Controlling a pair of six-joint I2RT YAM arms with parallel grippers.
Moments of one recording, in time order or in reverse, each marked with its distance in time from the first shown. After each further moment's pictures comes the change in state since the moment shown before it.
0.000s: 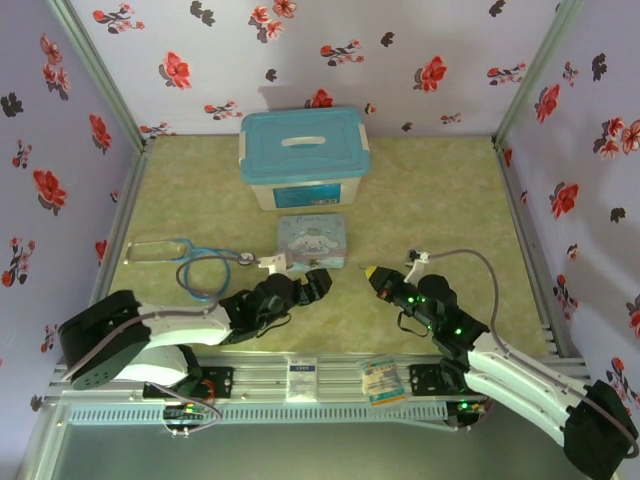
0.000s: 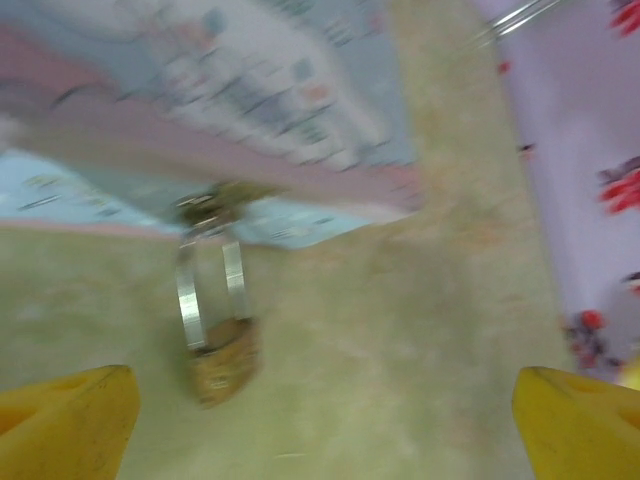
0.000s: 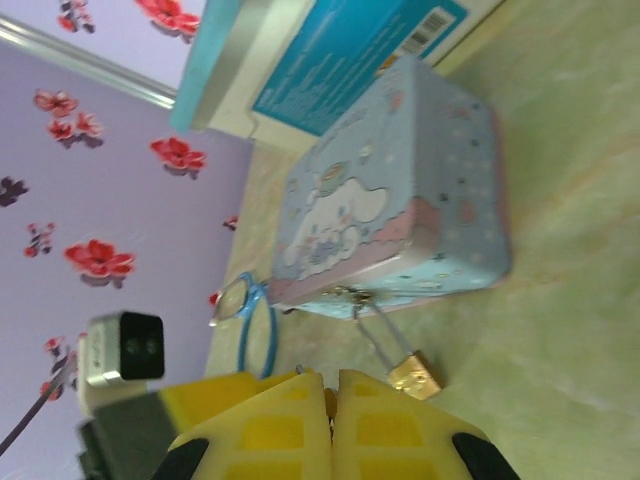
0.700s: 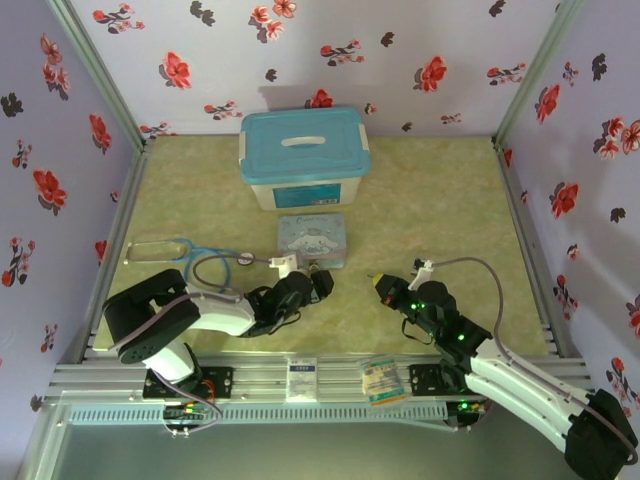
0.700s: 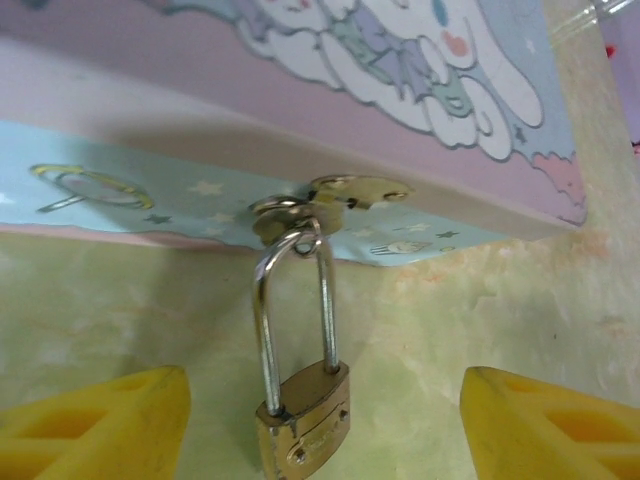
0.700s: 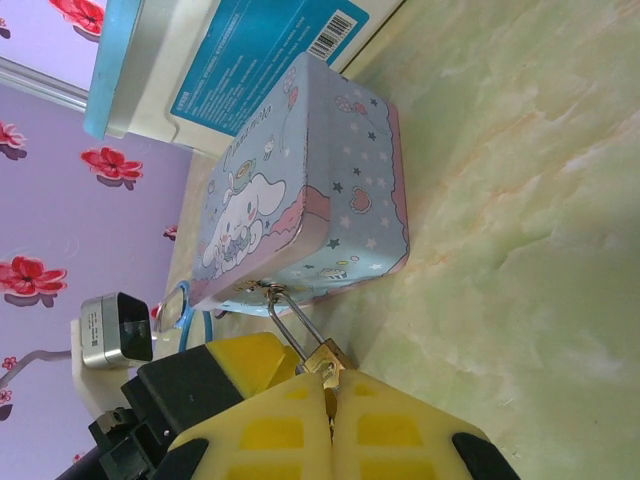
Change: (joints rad) left arm 0.005 0.236 0.093 0.039 -0.064 -0.013; right arm 0.000 -0.064 -0.048 -0.102 0.061 0.001
